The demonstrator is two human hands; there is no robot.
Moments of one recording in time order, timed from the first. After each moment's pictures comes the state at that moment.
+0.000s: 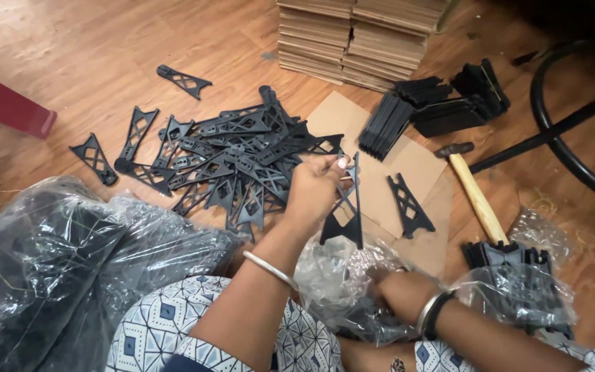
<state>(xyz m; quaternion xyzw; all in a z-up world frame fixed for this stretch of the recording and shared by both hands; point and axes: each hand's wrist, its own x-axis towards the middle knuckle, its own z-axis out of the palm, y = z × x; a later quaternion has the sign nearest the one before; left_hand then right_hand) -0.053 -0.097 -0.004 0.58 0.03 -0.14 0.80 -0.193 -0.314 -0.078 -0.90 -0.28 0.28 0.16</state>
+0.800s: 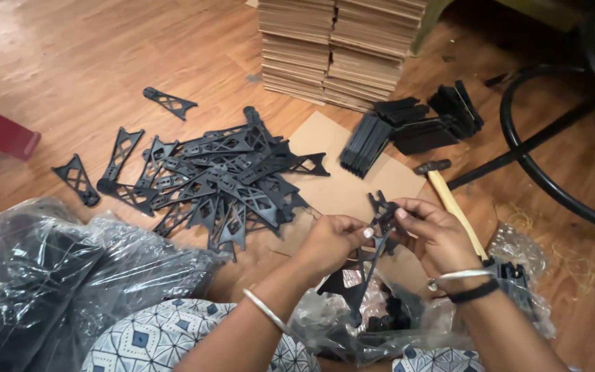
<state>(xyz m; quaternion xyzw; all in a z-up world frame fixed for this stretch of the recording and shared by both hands) -0.103 -0.136 -0.012 0.59 0.00 -0.36 0.72 -0.130 -0.338 0.032 -0.59 0.17 0.09 0.78</state>
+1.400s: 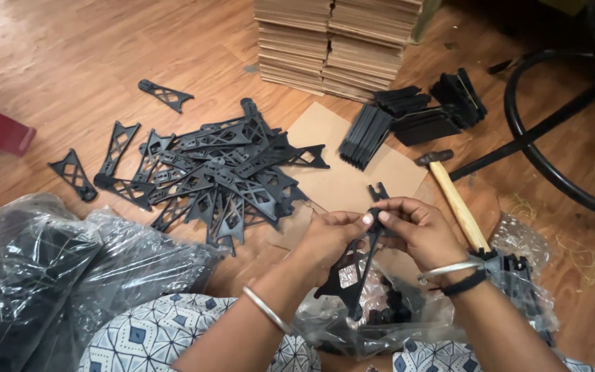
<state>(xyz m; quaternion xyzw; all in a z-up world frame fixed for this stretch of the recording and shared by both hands) -0.108 -0.139 -0.012 0.48 0.09 -0.33 0.81 -0.127 -0.332 0.009 -0.64 0.15 0.13 0.74</state>
